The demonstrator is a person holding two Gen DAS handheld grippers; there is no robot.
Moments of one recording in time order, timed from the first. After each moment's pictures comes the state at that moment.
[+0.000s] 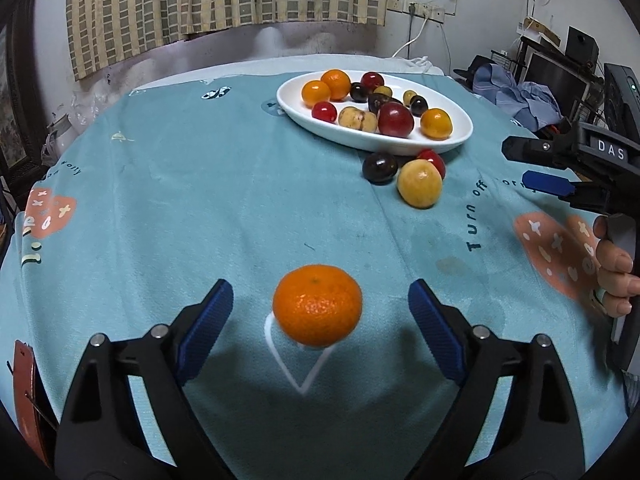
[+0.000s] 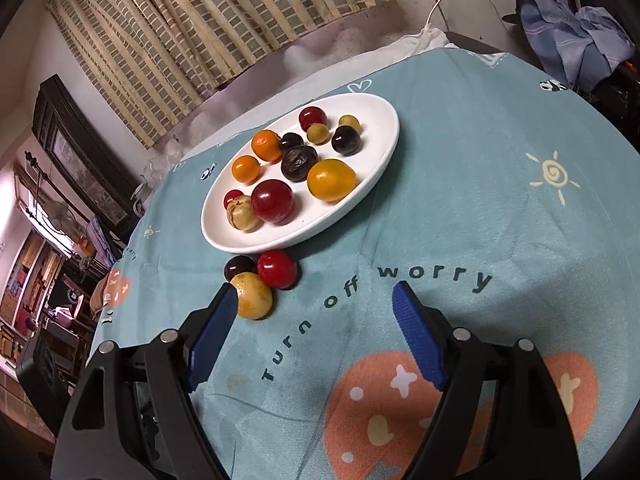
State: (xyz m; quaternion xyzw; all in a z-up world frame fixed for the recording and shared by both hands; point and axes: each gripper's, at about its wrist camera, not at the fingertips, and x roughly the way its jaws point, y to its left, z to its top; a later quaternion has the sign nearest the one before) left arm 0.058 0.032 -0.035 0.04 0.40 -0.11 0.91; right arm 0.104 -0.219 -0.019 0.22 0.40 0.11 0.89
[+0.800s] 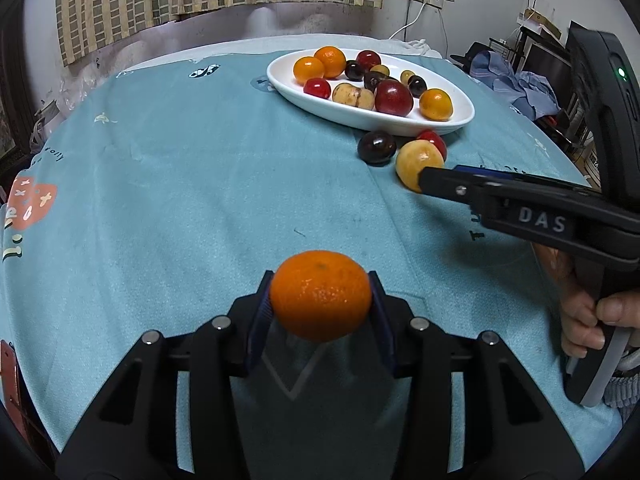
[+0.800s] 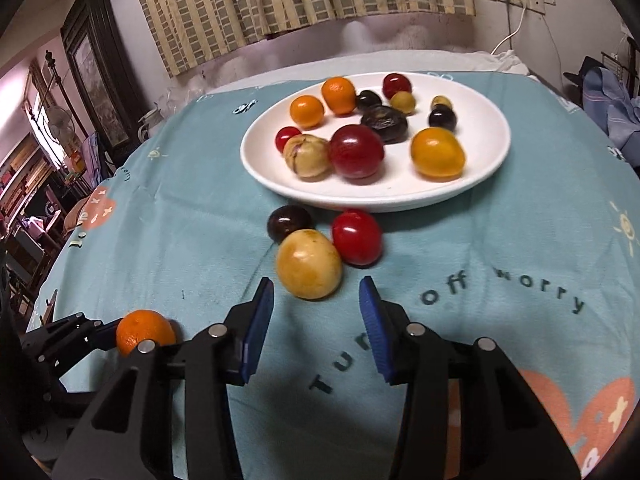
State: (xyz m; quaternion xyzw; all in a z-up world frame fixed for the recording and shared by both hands) left arm 0.071 0.028 -0.047 0.03 0.43 -0.12 0.89; right arm 0.125 -0.125 -0.040 0.06 0.42 0.15 0.89
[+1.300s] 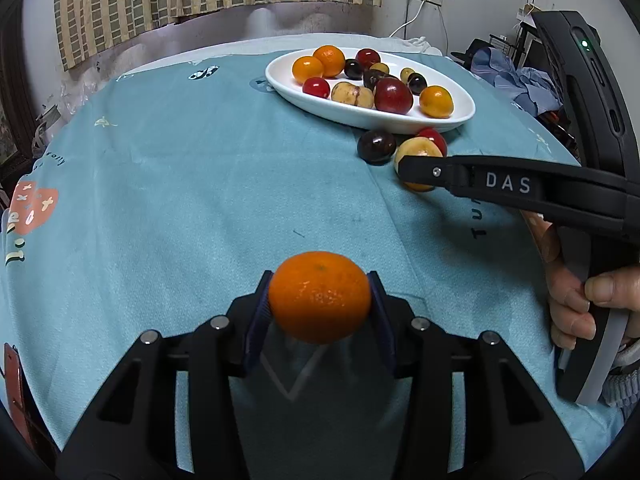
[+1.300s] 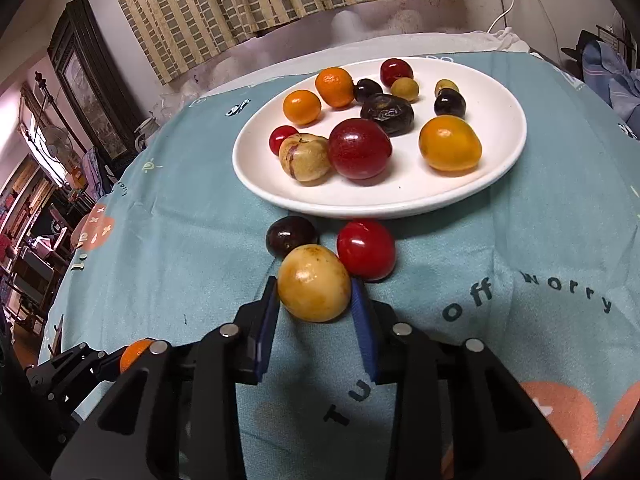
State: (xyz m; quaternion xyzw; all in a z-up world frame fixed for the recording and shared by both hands) left arm 0.072 0.023 -0.048 0.04 0.43 -0.12 0.89; right arm 0.141 -0.127 -0.046 0.11 0.43 0.15 0.88
